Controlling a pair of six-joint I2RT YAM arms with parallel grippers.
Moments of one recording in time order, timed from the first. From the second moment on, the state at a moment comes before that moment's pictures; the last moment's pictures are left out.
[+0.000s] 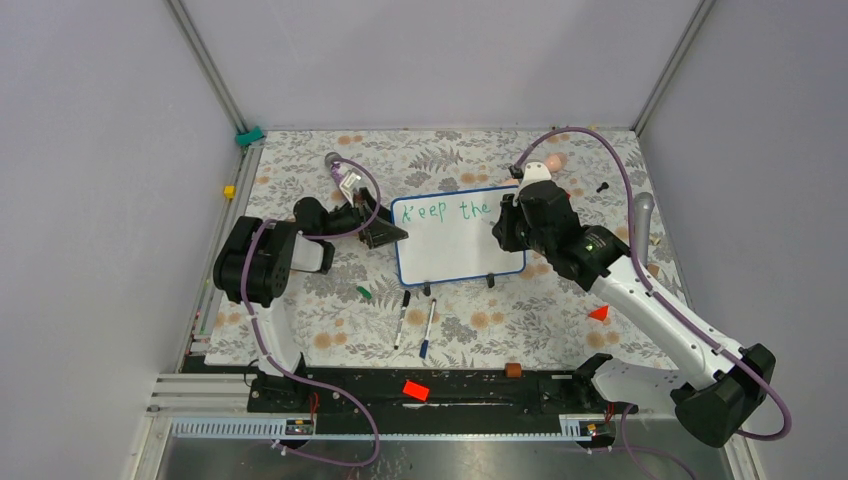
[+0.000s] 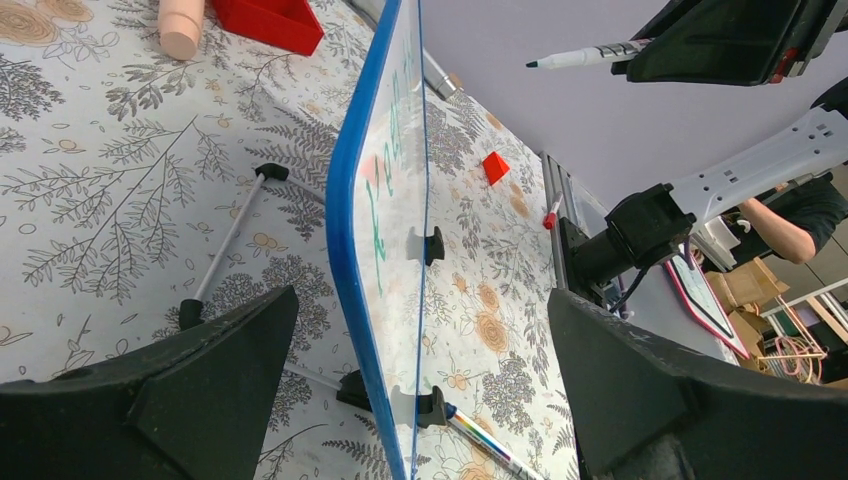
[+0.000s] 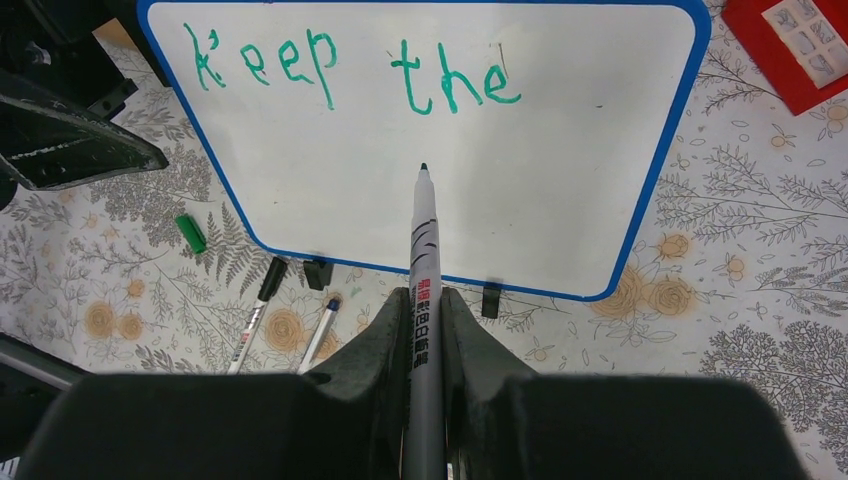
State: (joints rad) left arm -0.14 1.92 0.71 1.41 1.21 -0.85; right arm 0.65 1.13 1.10 -0.59 0.17 0.39
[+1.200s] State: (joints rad) left arm -0.04 1.84 0.68 1.41 1.12 -0.81; right arm 0.81 1.28 1.09 -0.31 0.21 0.45
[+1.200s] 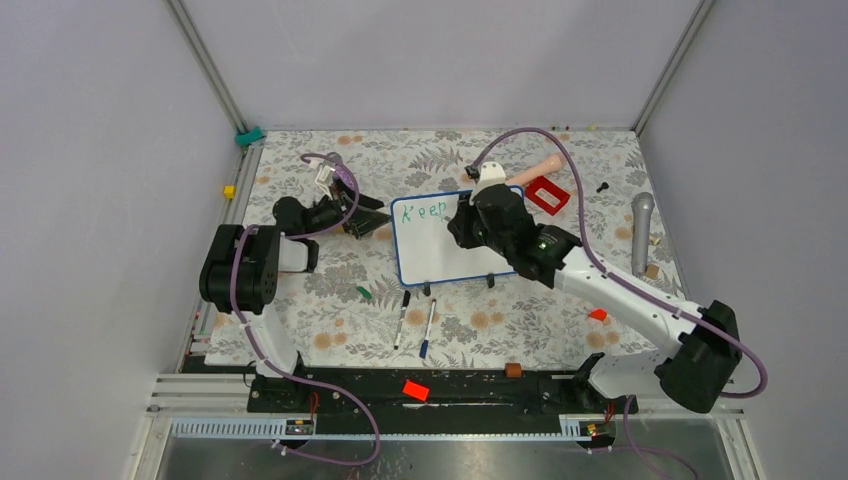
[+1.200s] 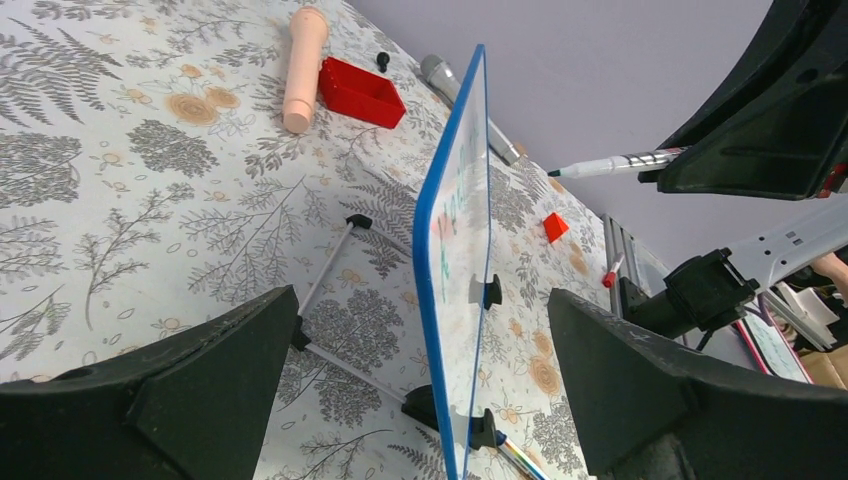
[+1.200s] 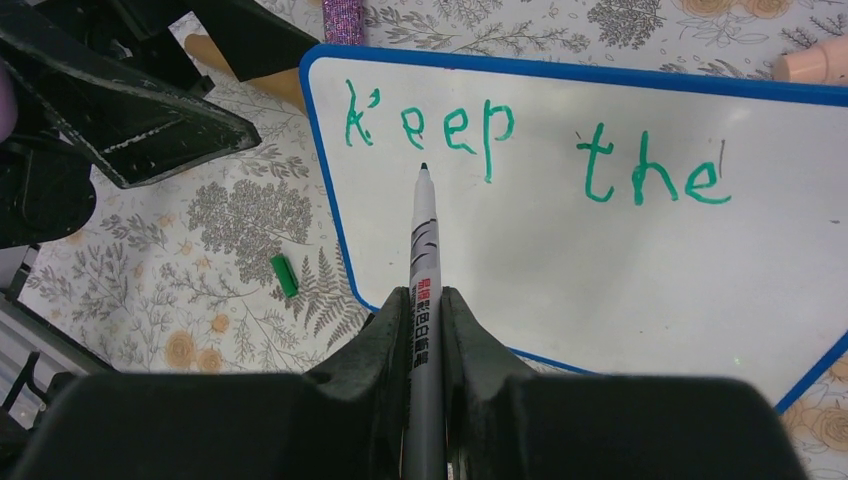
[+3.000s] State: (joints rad) left arm -0.13 1.83 0.67 1.41 0.96 -0.78; right arm 0.92 1.18 0.77 0.15 0.28 0.40
